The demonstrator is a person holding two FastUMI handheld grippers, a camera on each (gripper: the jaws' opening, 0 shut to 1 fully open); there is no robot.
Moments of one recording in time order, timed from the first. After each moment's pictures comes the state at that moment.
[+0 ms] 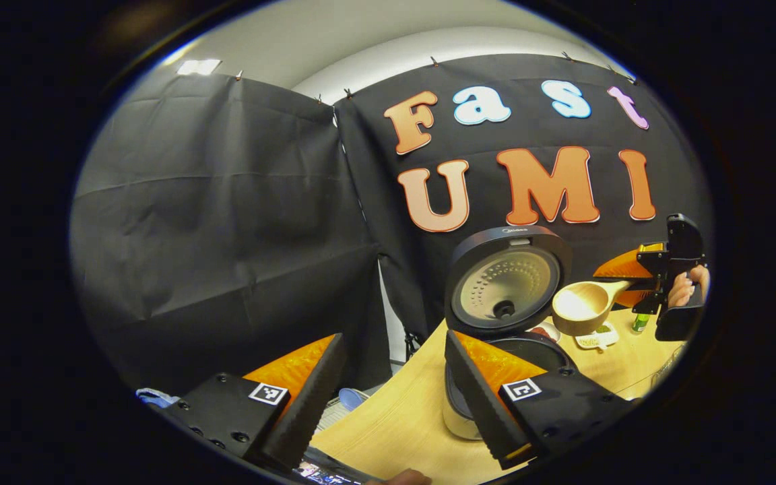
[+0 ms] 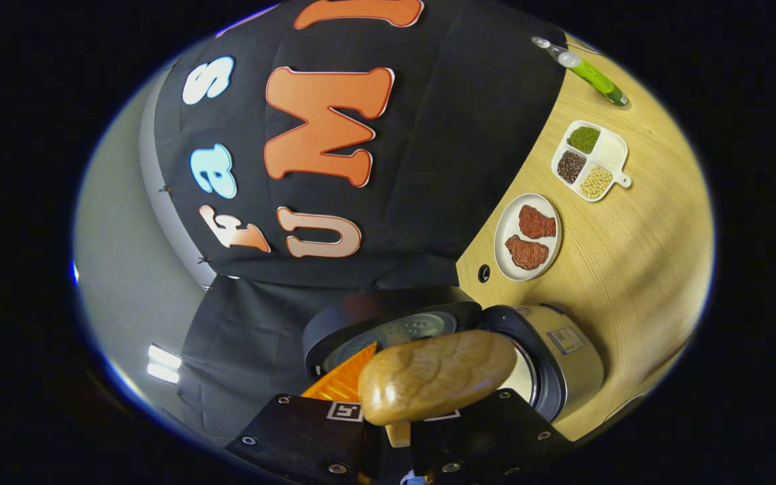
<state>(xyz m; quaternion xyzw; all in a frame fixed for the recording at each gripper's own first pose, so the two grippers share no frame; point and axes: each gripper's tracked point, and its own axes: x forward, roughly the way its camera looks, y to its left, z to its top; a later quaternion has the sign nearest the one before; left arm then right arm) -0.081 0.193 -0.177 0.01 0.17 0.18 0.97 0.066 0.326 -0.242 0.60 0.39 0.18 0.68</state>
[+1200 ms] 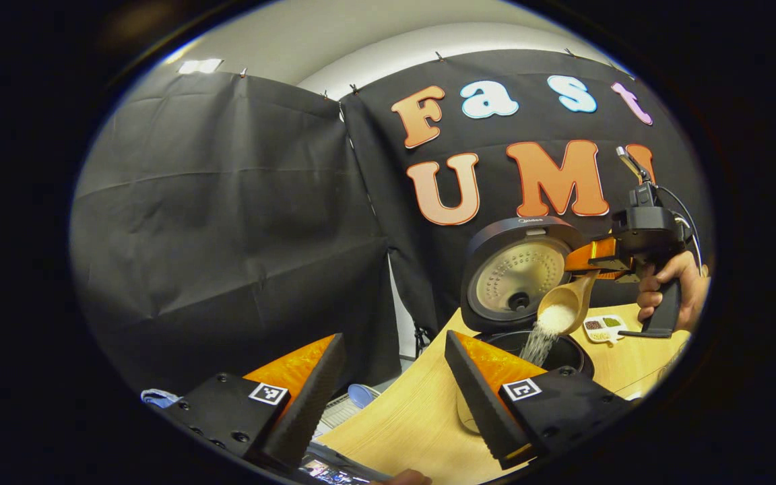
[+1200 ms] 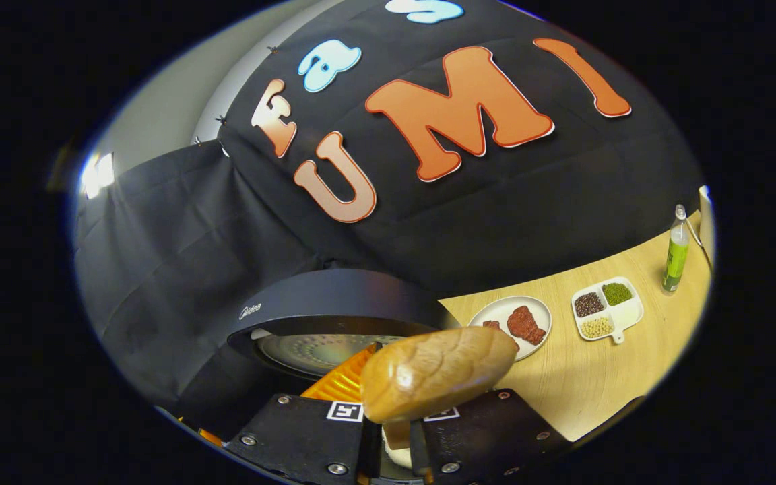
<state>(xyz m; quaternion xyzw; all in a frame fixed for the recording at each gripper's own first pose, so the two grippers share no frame) -0.087 0.212 -0.184 0.02 0.18 0.19 0.96 0.096 0.376 -0.229 0.28 0.31 0.23 0.88</state>
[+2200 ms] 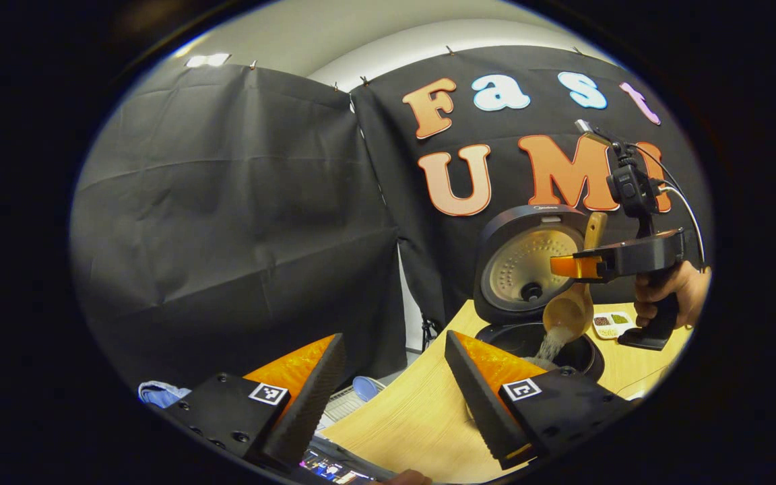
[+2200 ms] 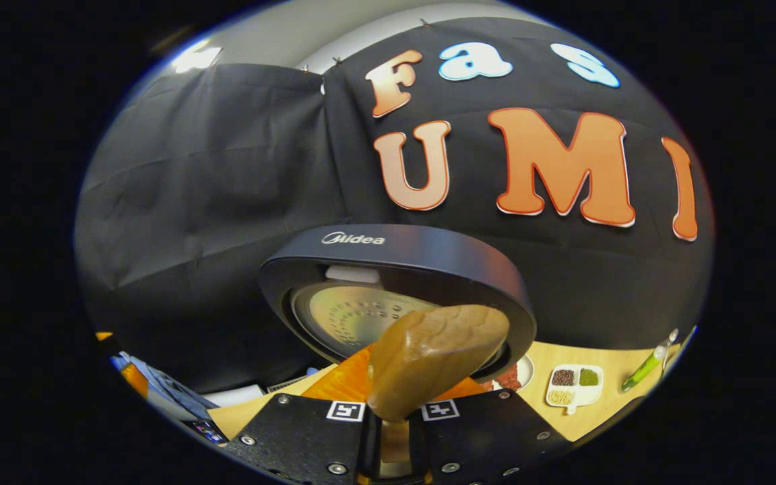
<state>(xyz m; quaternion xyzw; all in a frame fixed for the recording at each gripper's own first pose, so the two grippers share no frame) -0.094 0.226 -0.214 0.01 0.20 0.21 0.96 0.077 0.434 -0.212 0.04 0.21 0.33 0.92</state>
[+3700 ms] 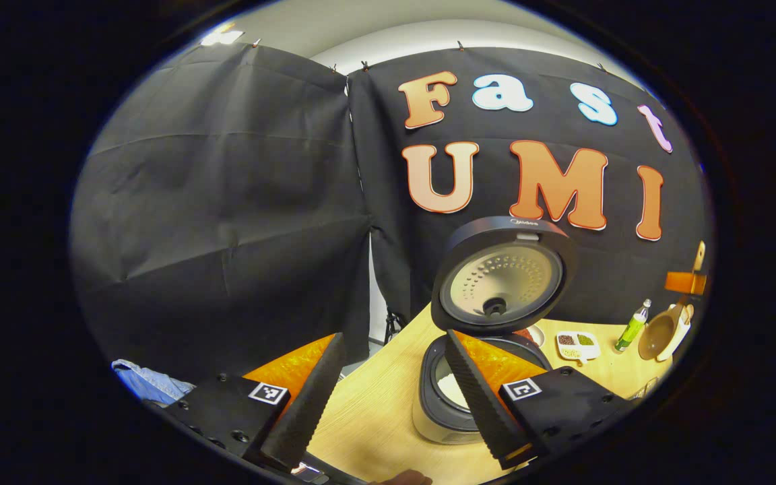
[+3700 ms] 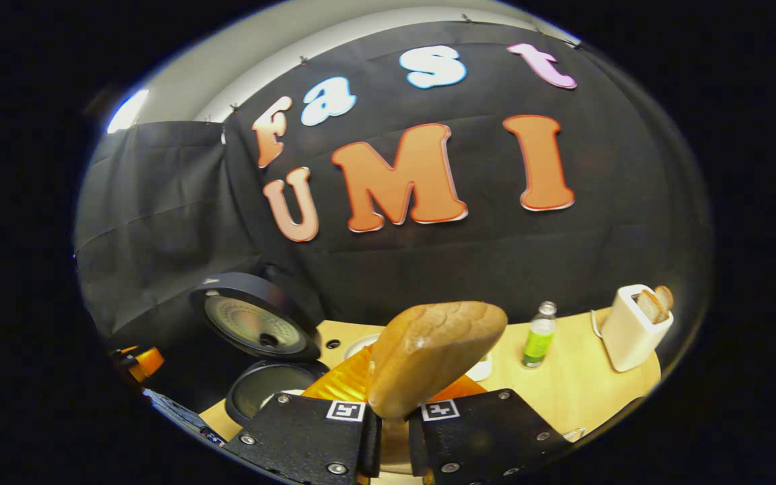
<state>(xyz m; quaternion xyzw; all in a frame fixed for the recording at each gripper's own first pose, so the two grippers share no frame) -0.041 0.175 -0.200 -0.05 0.21 0.17 0.96 0.048 0.106 -0.224 0.15 0.26 0.11 0.95</state>
